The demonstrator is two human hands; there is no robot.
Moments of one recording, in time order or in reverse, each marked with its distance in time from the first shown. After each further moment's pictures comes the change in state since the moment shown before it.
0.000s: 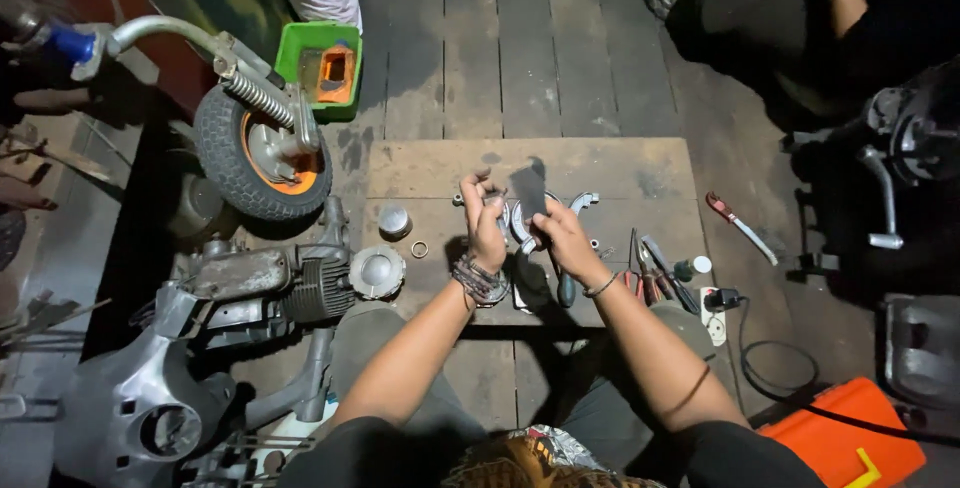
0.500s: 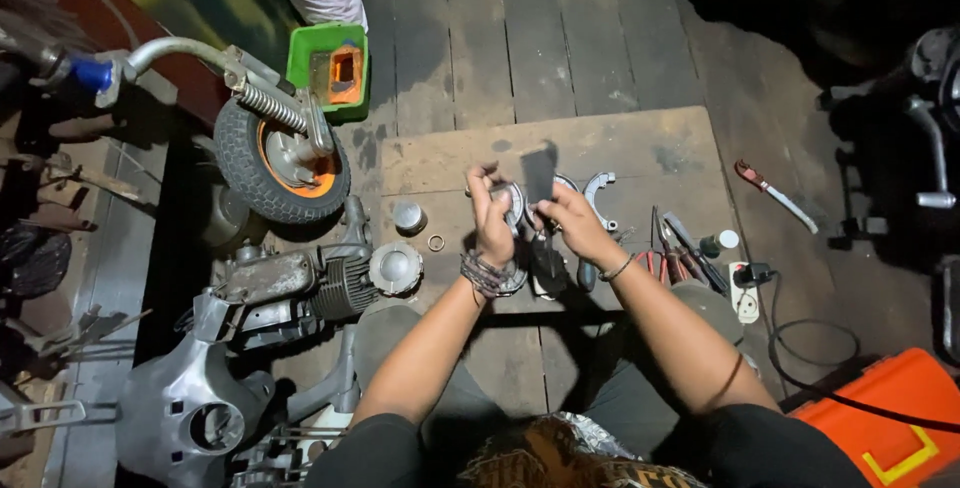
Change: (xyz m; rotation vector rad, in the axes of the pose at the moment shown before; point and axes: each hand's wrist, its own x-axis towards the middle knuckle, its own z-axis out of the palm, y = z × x) left_hand -0.003 0.002 -0.002 -0.005 -0.064 -0.010; right_hand 0.000 -0.024 0.007 0.007 -0.066 0.038
